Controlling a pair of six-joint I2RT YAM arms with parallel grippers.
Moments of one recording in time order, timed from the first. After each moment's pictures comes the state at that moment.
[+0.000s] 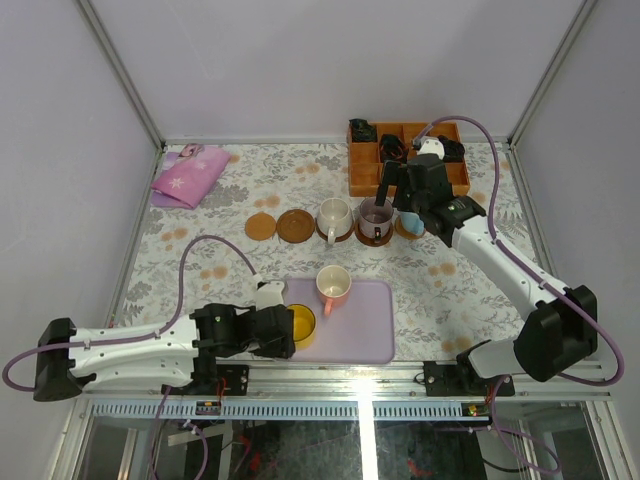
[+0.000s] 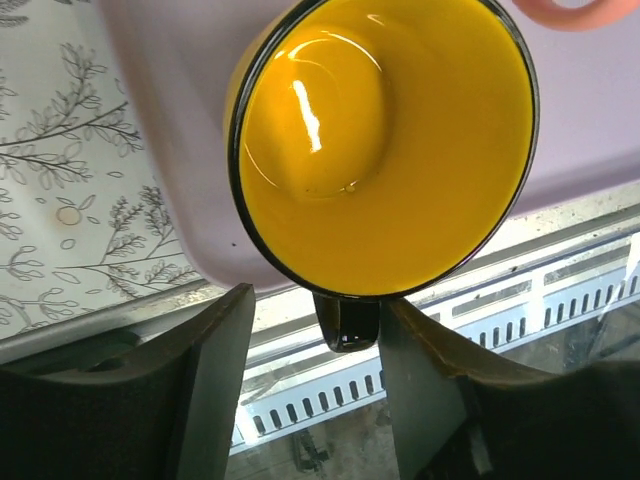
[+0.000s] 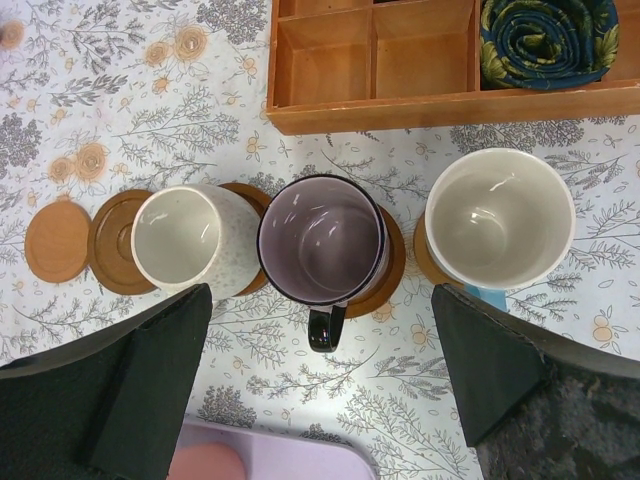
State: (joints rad) left arm -1.30 0.89 0.59 -0.81 -0.24 -1.12; right arm 0.46 1.40 1.18 -0.36 0.23 0.43
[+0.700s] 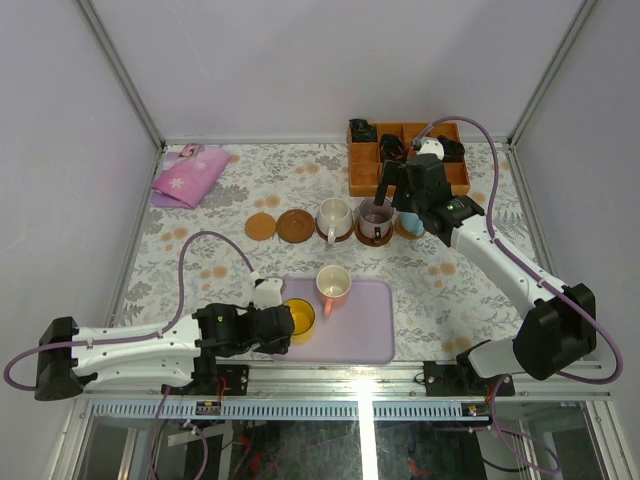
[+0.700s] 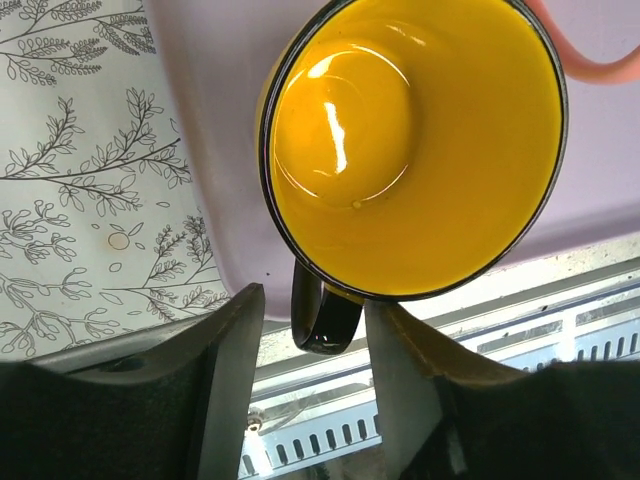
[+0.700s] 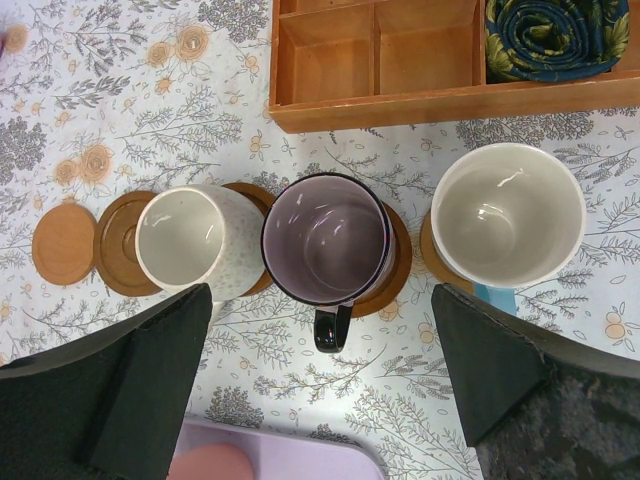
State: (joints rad) left arm -1.30 0.90 0.59 -0.84 -0.34 -1.11; right arm 0.46 1.41 1.18 -0.35 0.22 0.45
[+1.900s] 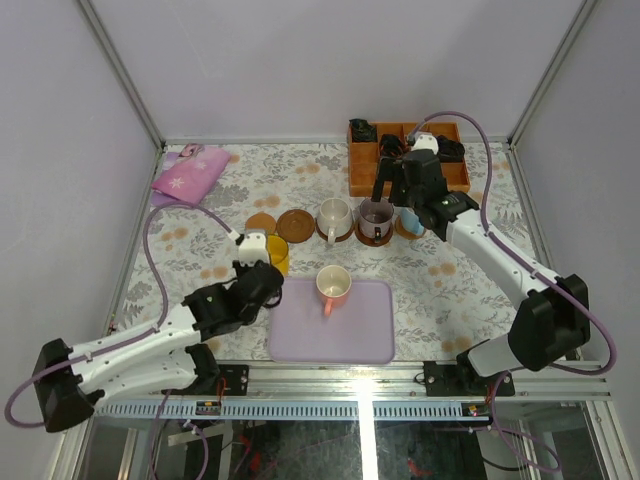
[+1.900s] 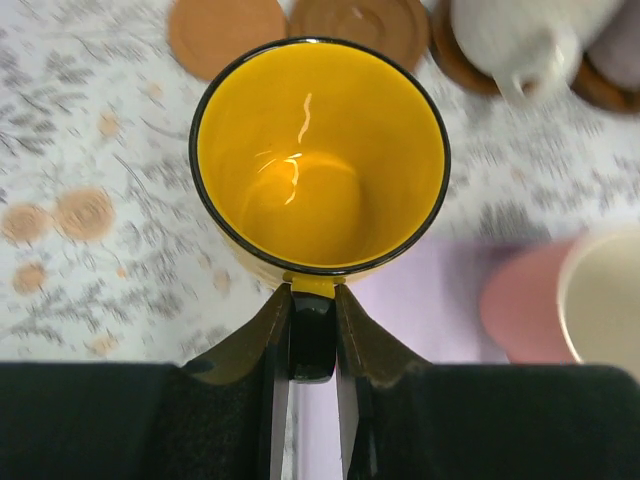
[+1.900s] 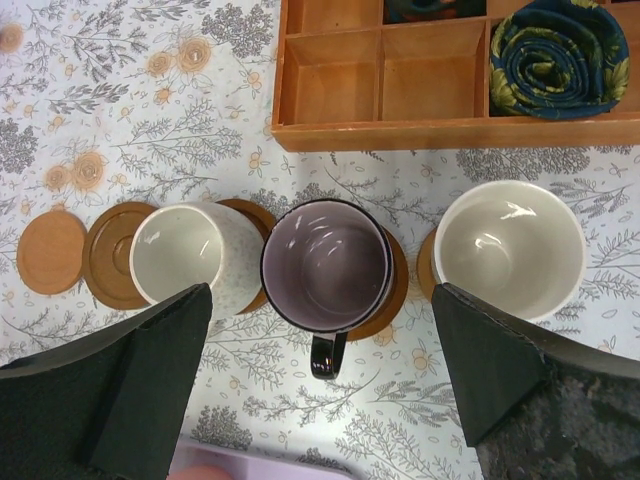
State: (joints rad) left arm -1.05 0.89 0.64 -0.57 -0.75 -0.74; right arm 0.46 1.44 1.21 -0.32 0.22 0.40
